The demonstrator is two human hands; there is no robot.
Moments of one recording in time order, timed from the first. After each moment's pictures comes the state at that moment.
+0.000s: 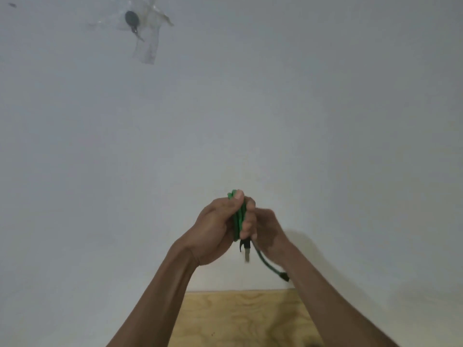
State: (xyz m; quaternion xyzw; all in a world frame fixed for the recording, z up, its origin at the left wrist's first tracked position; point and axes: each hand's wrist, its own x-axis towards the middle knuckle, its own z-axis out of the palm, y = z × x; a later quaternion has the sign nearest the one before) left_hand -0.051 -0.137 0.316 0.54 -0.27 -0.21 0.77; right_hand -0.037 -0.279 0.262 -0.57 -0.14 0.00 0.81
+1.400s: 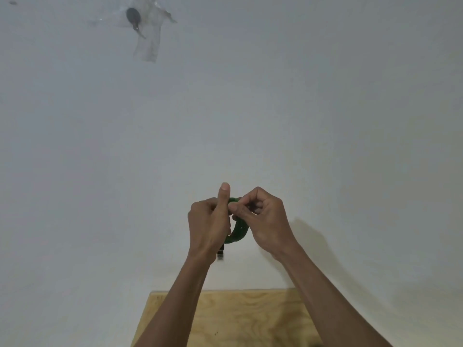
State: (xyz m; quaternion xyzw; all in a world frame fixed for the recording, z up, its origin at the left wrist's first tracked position) left_hand -0.032 -0.144 0.291 0.74 -0.03 0.13 0.66; right_hand -0.046 -0.267 0.288 -0.71 -0.09 -0.16 0.68
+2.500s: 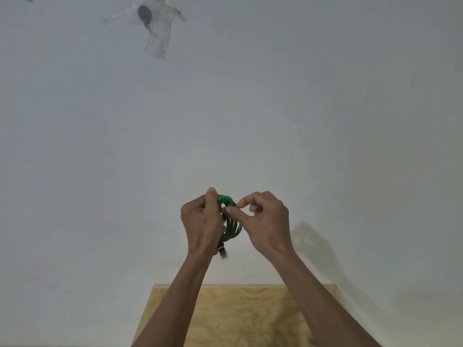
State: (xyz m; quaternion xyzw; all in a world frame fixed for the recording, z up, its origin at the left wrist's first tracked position) left_hand -0.038 -0.135 0.285 0.67 0.03 0.22 0.71; right_hand -0.060 -0.250 0.283 -0.80 -0.01 -0.24 0.55
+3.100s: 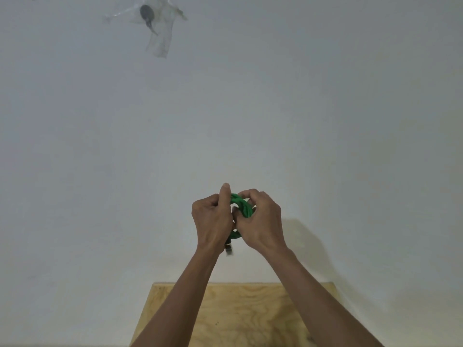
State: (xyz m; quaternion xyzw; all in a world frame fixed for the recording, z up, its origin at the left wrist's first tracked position) left_hand -0.039 -0.147 0.283 0.67 0.01 0.18 0.72; right_hand -0.051 -0.244 0.273 -0.84 0.00 -0.22 0.49
